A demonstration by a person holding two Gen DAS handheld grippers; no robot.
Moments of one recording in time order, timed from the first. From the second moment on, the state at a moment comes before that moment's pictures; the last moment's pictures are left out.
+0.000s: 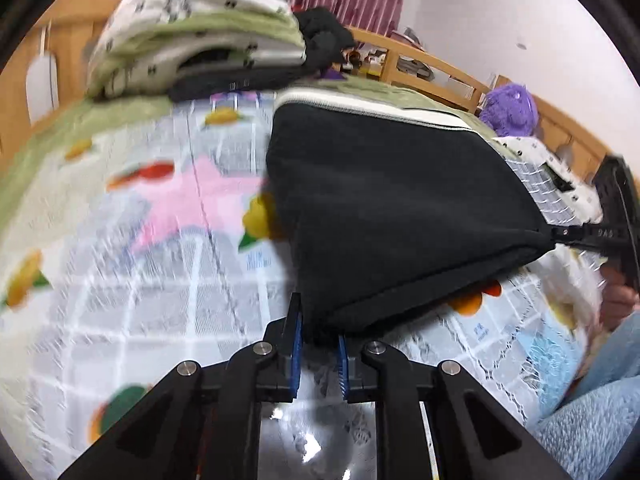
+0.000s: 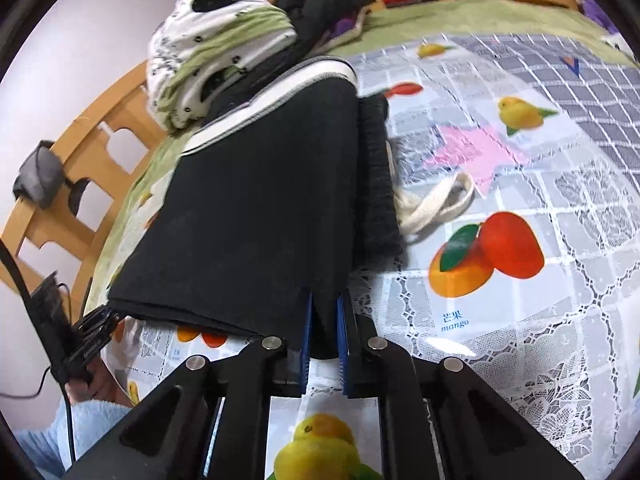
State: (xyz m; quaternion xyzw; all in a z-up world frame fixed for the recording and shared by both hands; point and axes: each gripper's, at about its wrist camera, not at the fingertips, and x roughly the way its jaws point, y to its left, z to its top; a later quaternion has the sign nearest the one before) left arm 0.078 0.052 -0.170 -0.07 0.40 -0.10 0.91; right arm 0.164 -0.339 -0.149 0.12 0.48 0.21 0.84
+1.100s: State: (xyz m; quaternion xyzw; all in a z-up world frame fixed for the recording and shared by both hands) left arm 0.092 0.101 -0.126 -0.12 0.40 -0.03 0.91; right arm 0.259 -0.302 -0.140 0.03 0.45 0.16 0.88
